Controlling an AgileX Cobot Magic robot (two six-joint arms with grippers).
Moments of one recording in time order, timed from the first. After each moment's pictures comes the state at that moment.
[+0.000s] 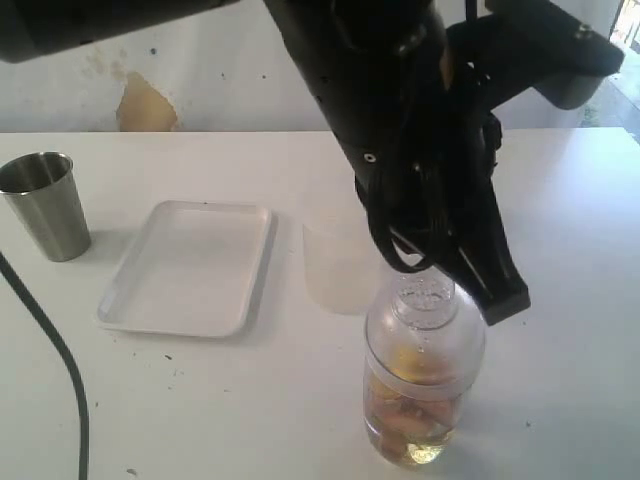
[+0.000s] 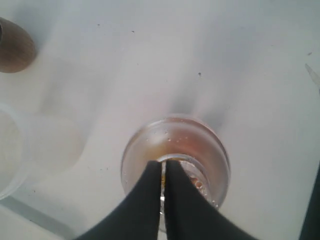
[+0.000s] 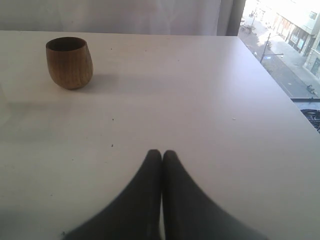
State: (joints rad) left arm -1.10 1.82 -1.85 0.01 1.20 0.23; right arm -0.14 0.01 0.00 -0.07 0.34 0.04
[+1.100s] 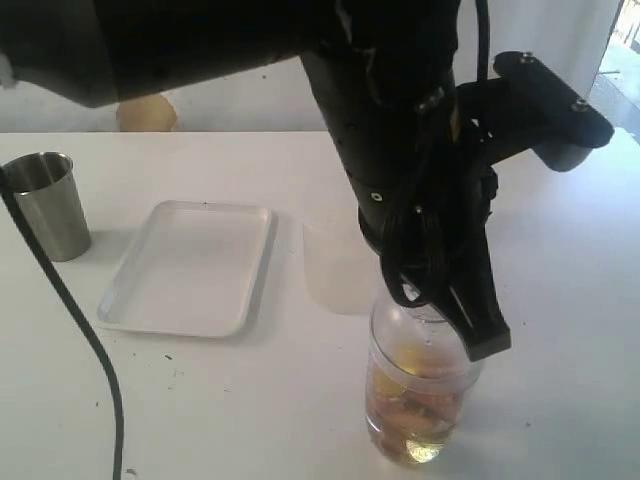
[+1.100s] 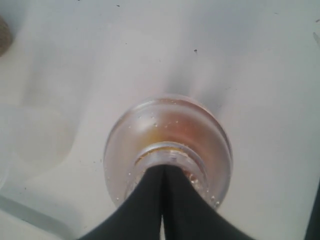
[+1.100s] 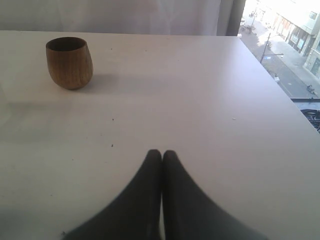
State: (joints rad) left arm -1.10 1.88 -1.84 0.01 1.22 0.29; right arm -0.14 0.01 0.00 -0.07 0.34 0.04
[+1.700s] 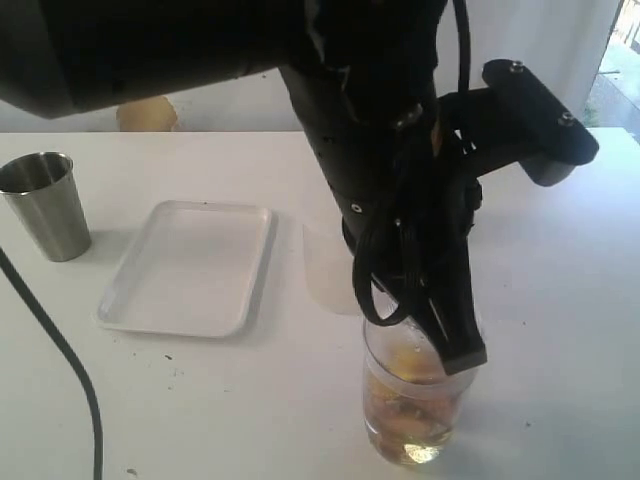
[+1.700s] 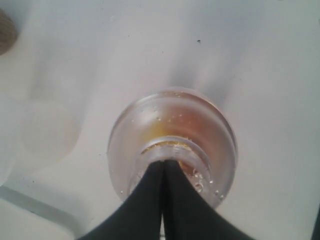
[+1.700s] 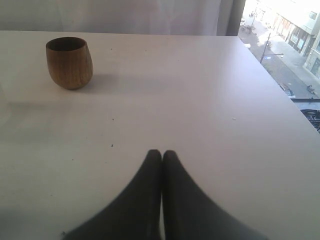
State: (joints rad) left arm -1.11 1.83 -1.77 0.04 1.20 0.29; right arm -0.14 0.01 0.00 -0.07 0.34 0.04
